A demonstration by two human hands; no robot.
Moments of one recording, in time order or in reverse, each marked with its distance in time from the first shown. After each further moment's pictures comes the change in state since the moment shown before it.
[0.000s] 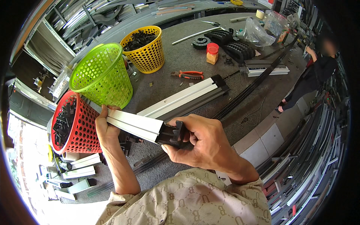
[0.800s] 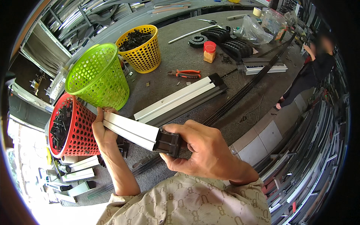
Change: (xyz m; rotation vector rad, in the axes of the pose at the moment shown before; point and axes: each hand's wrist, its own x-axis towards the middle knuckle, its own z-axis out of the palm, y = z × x) left_hand -0.002 0.001 -0.007 -0.156 -0.081 -0.068; right_hand -0.005 -0.007 -0.002 -0.083 -0.023 -0.079
